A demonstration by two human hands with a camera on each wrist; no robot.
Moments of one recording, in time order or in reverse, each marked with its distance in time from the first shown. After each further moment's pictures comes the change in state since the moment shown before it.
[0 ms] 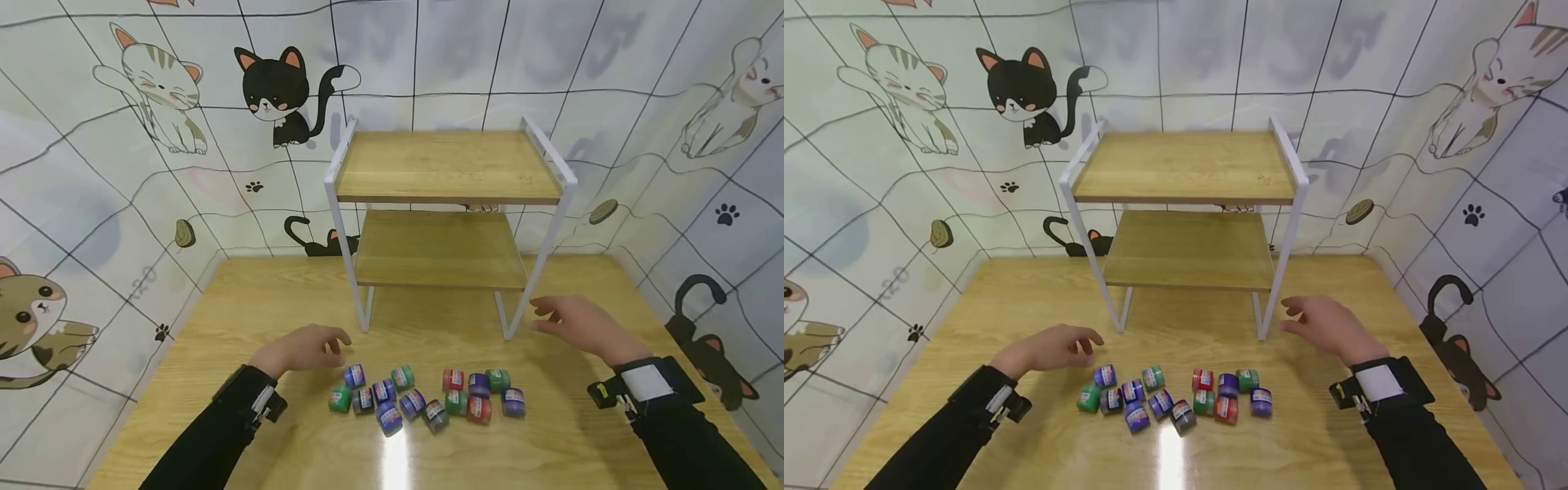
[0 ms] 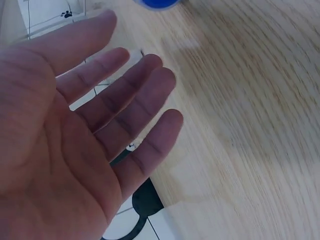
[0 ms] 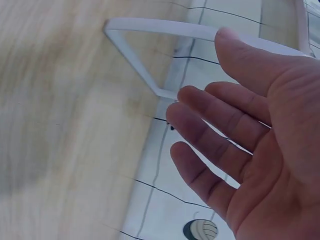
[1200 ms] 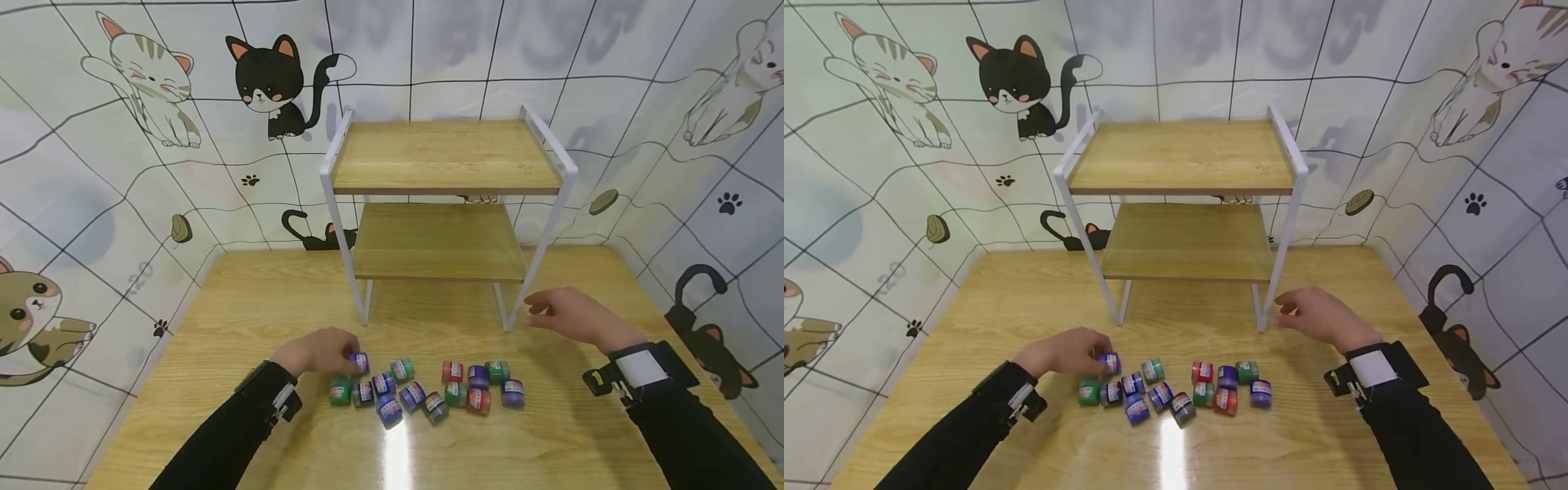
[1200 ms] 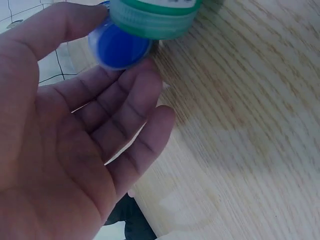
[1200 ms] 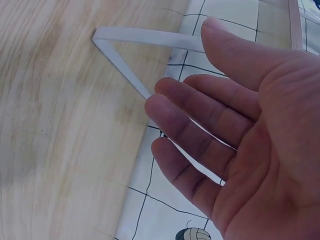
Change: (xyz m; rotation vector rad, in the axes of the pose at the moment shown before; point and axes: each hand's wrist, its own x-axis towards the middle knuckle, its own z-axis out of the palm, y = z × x) left_hand 0.021 0.019 0.022 0.071 -0.082 -0.083; right_hand 0.007 -0.010 -0.005 0.039 -0.082 -0.033
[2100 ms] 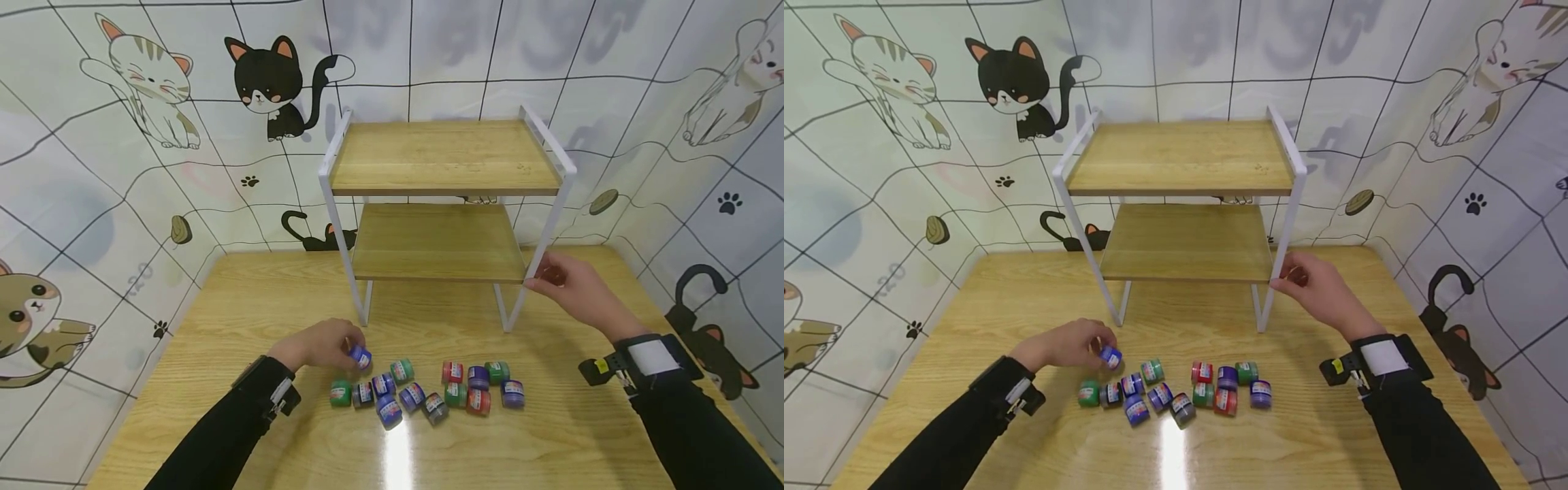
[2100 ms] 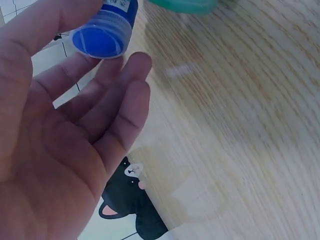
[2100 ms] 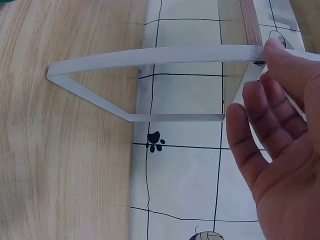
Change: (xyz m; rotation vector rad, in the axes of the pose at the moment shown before) left_hand 0.000 0.003 -0.013 -0.068 0.036 0.152; right_hand 0.007 -0.007 -0.019 0.179 0.379 -0.009
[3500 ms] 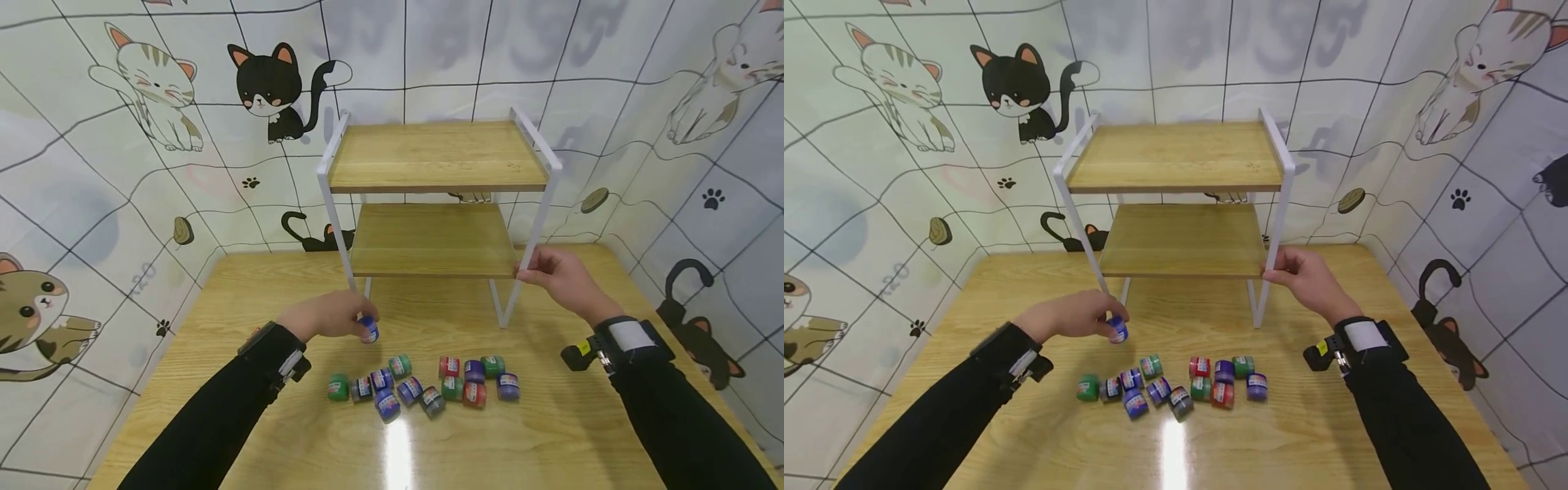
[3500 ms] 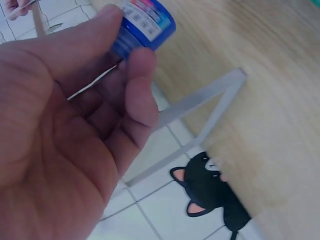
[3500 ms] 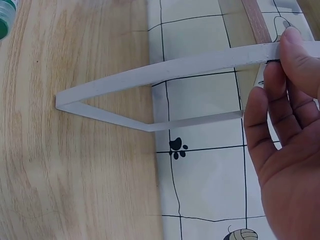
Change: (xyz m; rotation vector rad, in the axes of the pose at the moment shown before) left_hand 0.004 0.061 -0.044 0.231 -0.032 0.043; right_hand 0.006 0.009 0.007 0.330 0.005 0.006
